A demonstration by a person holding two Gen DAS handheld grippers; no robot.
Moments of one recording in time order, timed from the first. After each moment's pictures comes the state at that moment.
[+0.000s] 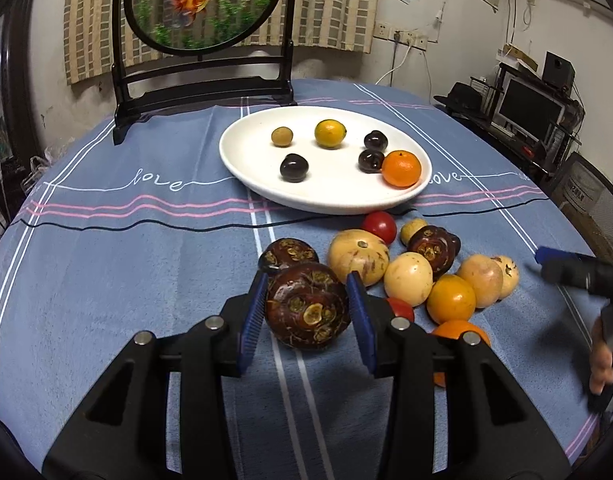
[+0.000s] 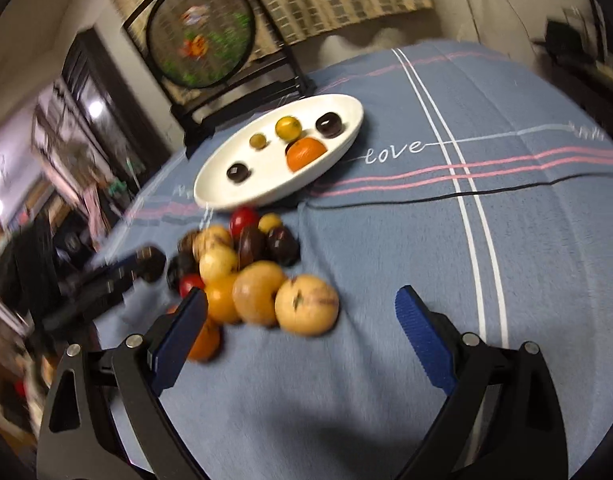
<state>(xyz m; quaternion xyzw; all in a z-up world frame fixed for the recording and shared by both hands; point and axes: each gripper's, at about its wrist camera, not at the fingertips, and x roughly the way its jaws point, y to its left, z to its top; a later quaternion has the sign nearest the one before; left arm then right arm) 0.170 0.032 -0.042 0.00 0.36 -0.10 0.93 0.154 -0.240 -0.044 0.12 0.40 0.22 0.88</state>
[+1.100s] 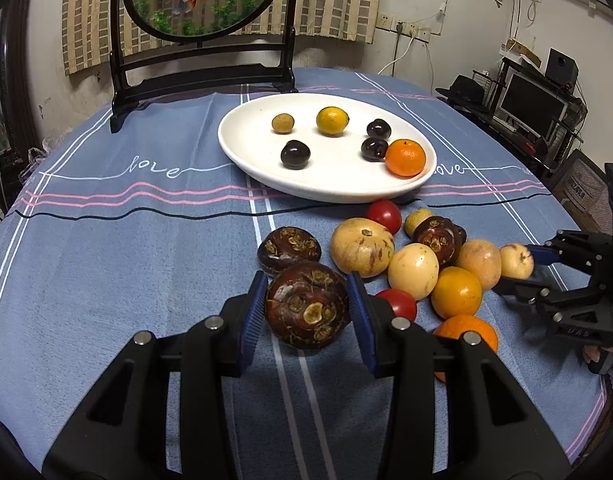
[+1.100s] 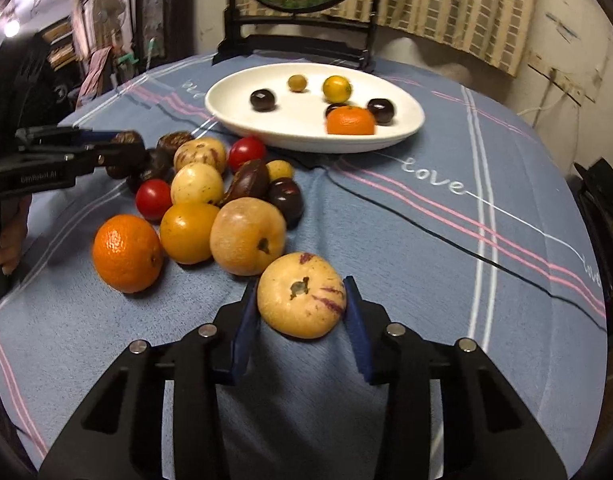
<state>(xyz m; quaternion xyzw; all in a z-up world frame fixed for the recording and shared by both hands) 0.173 0.030 -0.046 0.00 0.37 -0.10 0.92 0.166 -0.200 -0.061 -0.13 0.40 0.24 0.88</state>
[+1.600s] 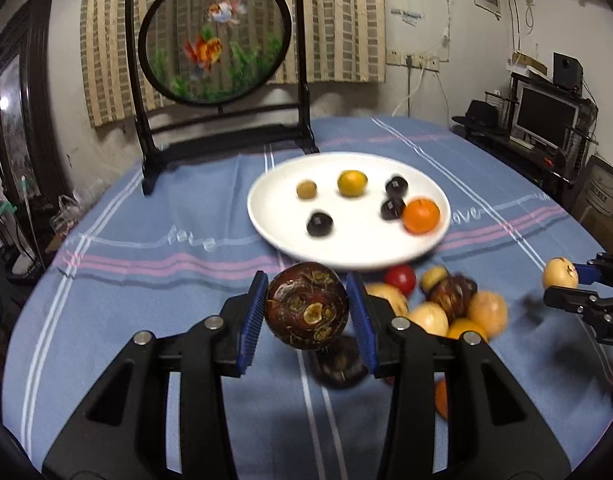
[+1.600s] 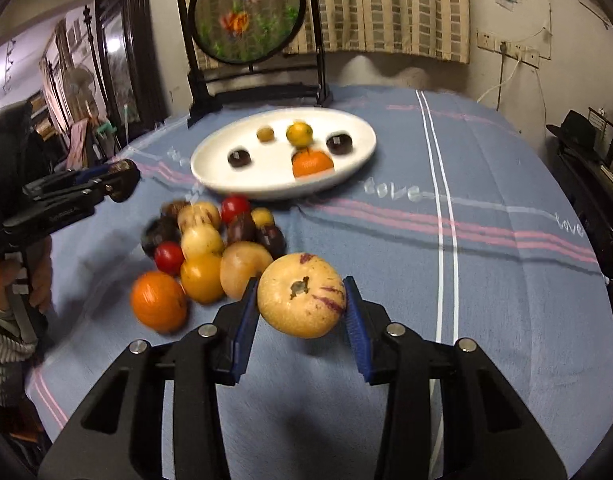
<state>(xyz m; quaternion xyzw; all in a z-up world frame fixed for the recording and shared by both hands) 0.174 0.027 -0.003 0.04 0.29 -0.05 0.95 0.149 -0.227 -0.024 -0.01 0.36 0.22 0.91</state>
